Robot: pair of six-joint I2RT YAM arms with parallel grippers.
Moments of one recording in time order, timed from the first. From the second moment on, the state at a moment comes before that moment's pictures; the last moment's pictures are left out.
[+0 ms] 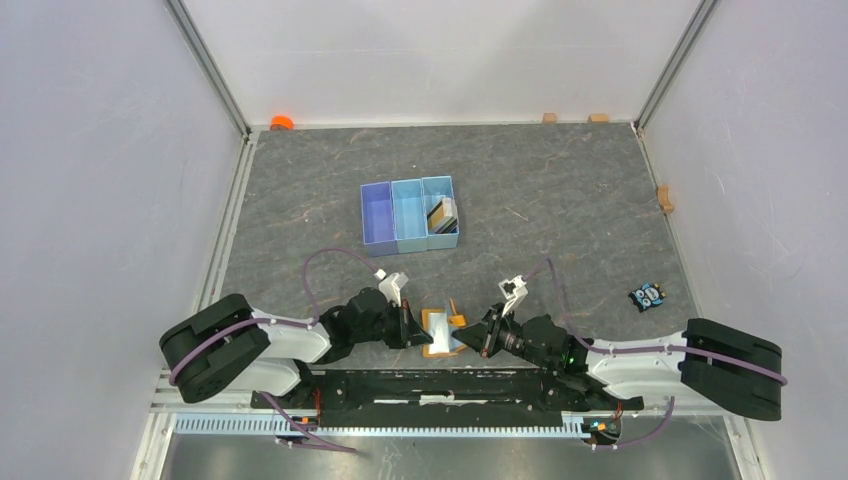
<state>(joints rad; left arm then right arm) -0.93 1.32 0.16 0.57 0.25 -0.94 1.19 1.05 0.00 0.80 0.16 0.88</state>
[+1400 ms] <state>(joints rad) -0.93 0.84 0.14 0.23 0.09 -0.91 1.20 1.03 0.08 0.47 0.30 0.95</state>
